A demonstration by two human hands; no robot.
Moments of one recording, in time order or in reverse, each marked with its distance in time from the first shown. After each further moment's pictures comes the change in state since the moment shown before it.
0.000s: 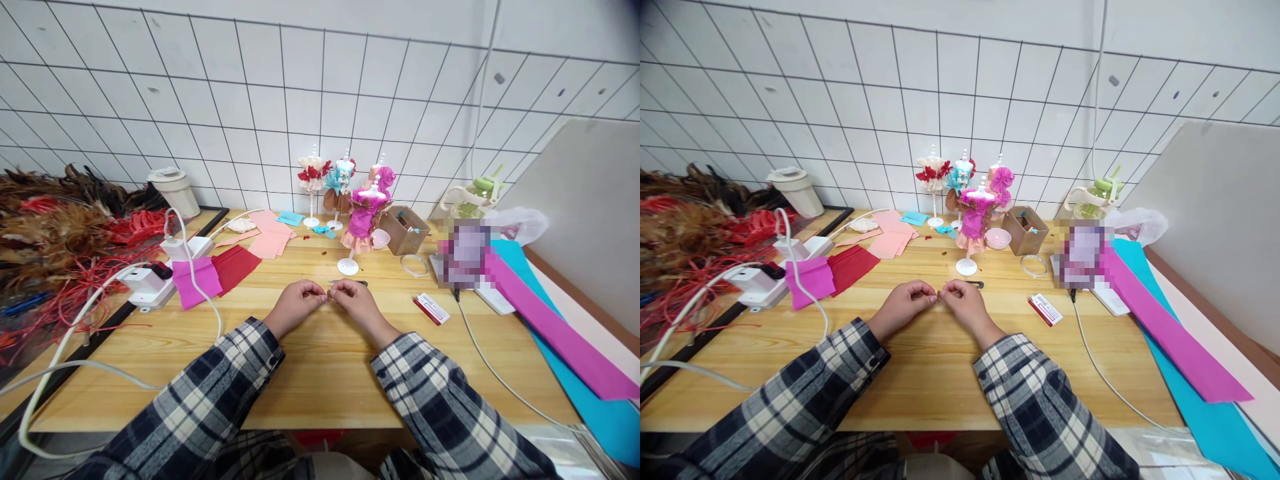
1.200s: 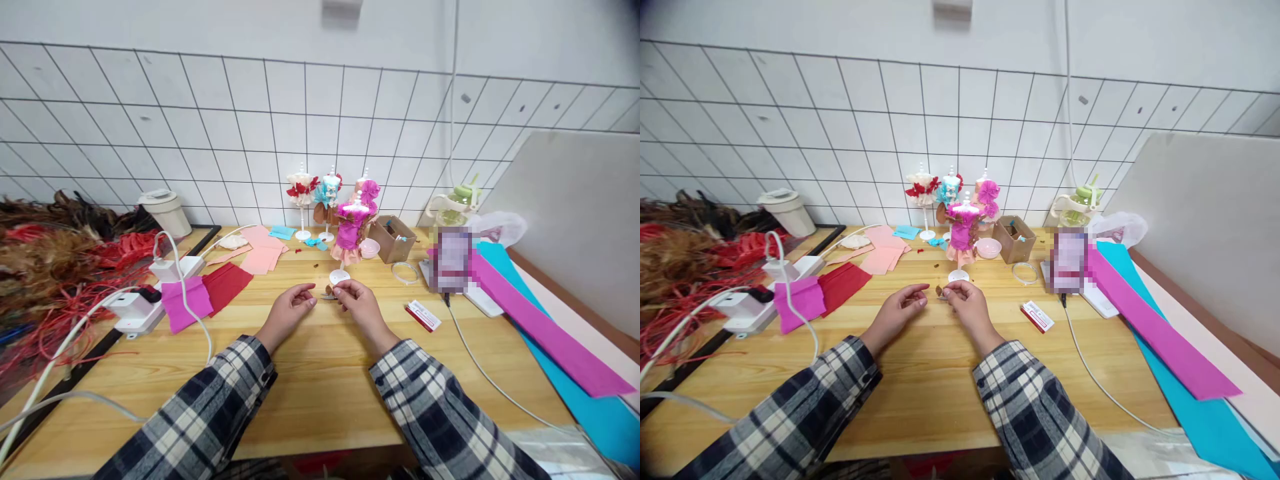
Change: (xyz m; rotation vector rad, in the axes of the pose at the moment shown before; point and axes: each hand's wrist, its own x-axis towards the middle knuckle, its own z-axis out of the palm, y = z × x) left_hand 0.015 -0.010 -0.004 -0.177 0.059 -0.002; right_hand 0.005 -0.013 -0.014 0.326 0.158 0.017
